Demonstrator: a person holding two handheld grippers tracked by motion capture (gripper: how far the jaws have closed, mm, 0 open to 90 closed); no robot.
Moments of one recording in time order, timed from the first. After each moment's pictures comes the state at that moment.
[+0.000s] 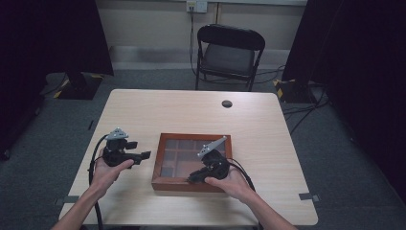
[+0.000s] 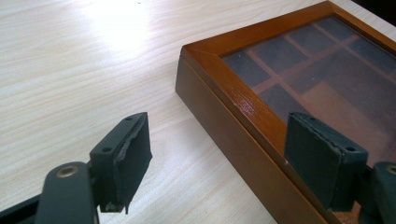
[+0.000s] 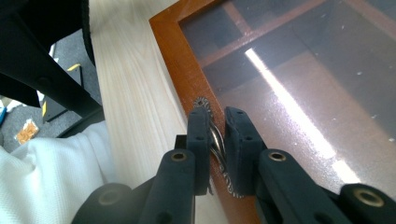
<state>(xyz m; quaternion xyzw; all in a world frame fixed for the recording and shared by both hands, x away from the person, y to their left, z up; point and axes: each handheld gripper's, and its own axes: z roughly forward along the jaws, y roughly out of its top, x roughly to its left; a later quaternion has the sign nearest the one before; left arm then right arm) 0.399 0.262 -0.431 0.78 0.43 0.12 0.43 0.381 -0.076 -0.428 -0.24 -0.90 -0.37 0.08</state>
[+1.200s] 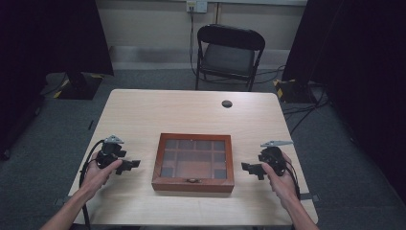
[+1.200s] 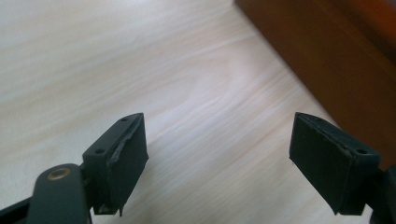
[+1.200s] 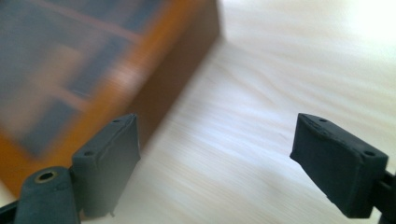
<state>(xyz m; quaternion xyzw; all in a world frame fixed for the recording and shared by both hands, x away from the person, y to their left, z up) 0.412 0.296 -0.474 0.82 0.47 0.09 0.32 0.393 -0.239 -0.446 -0.50 -0.79 -0.34 -0.11</state>
